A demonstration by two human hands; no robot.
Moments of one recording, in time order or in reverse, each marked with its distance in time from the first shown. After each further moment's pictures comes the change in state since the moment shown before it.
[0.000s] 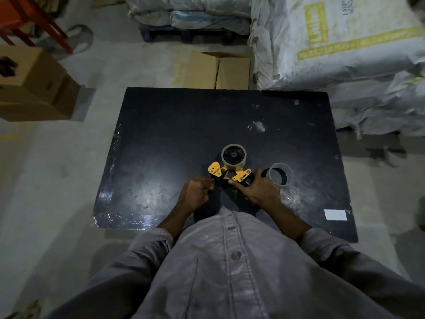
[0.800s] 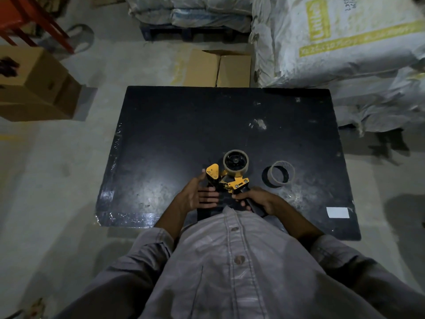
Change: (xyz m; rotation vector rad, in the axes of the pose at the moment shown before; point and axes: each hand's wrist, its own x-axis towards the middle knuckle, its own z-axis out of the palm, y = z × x) left_hand 0.012 0.028 -0.035 -1.323 -0.476 -1.356; right_hand -0.001 0.018 0.016 0.869 -0.806 0.293
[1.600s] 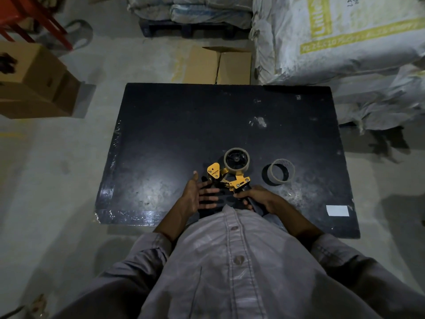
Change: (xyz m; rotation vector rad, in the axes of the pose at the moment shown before) left_hand -0.013 -0.014 0.012 -0.049 0.098 0.112; right_hand 0.027 0.020 -0.011 -0.021 0.046 -0.051
